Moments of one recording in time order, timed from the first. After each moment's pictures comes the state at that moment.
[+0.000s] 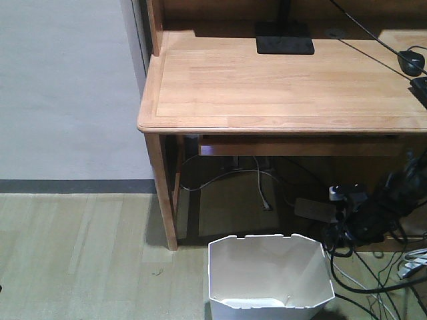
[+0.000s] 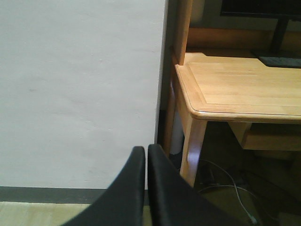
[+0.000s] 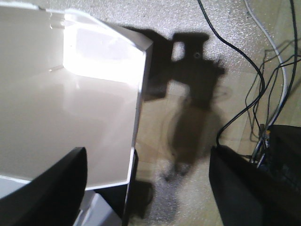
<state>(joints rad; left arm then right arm) 0.01 -0.01 0.03 -0.04 0.27 -0.04 -0.15 2.51 -1.05 0.37 0.21 -0.70</state>
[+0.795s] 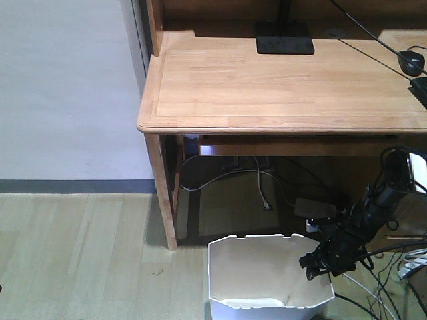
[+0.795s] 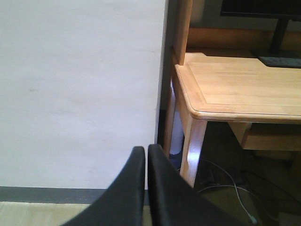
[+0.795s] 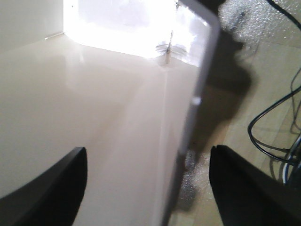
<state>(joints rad) 0.01 -0.01 0.03 -0.04 0.27 -0.04 -0.10 2.92 -1.35 0.44 0.26 -0.72</state>
